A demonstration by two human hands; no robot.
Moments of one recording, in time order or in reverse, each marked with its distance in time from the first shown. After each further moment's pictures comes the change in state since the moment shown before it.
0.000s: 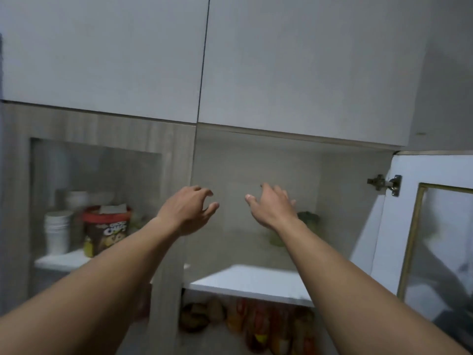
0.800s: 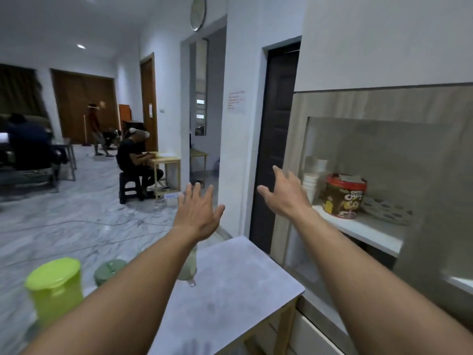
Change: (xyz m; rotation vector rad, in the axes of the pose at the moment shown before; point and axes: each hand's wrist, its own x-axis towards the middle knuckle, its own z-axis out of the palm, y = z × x) left_hand -0.421 -0.252 -0.222 0.442 -0.056 -0.948; right_hand -0.253 -0.409 0.140 0.421 -0.438 -0.666
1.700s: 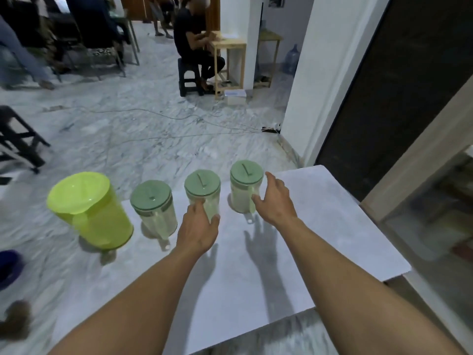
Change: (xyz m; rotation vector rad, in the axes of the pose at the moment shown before) left_hand 0.001 -0.234 0.260 -0.261 -0.239 -0.697; right_hand 0.091 -0.022 0.432 0.187 -0.539 -0.010
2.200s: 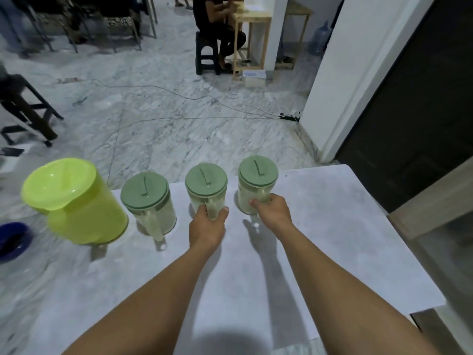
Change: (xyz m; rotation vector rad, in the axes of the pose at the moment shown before) left_hand 0.053 -0.005 0.061 -0.482 0.083 -0.360; right_hand 0.066 0.026 0.068 0.403 -0.153 0.317
